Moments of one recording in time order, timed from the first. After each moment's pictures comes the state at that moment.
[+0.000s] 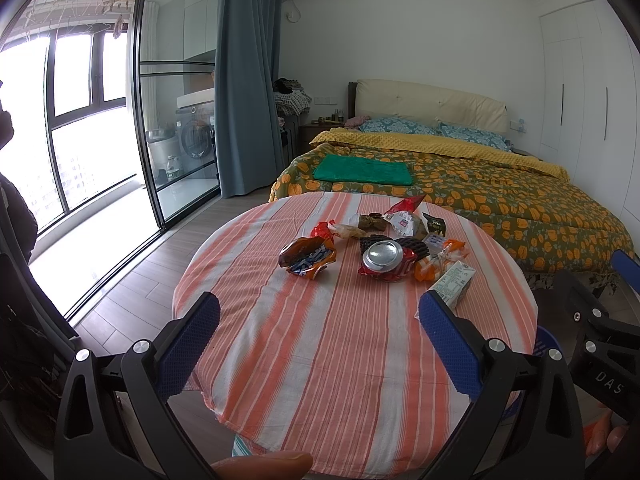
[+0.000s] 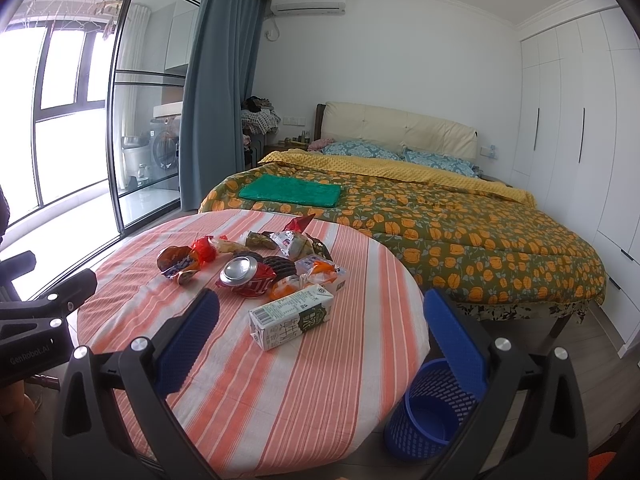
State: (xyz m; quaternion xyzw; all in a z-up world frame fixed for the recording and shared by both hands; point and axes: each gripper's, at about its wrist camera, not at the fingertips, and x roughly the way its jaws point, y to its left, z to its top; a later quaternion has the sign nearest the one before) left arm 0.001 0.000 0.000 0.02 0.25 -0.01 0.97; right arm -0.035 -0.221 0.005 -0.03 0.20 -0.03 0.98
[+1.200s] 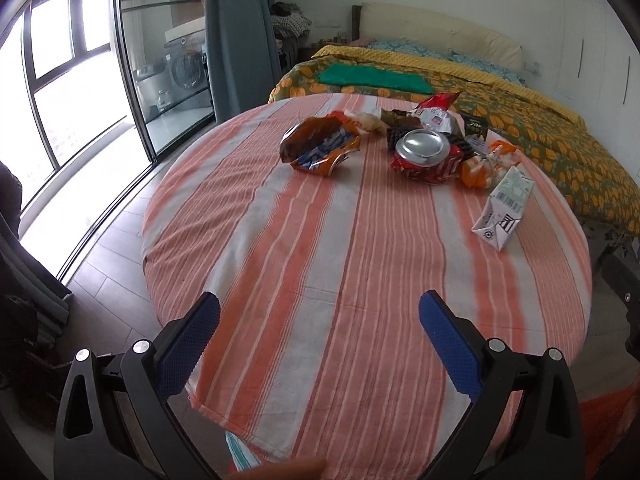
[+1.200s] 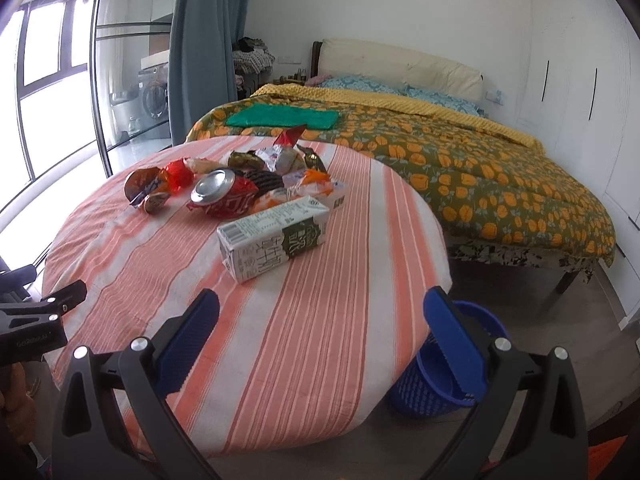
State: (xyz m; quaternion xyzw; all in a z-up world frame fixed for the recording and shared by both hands) left arm 0.066 0.025 -0.115 0.01 0.39 0.00 0.92; right arm 0.011 -0.240 -0.083 -0.01 0.32 -0.04 0.95
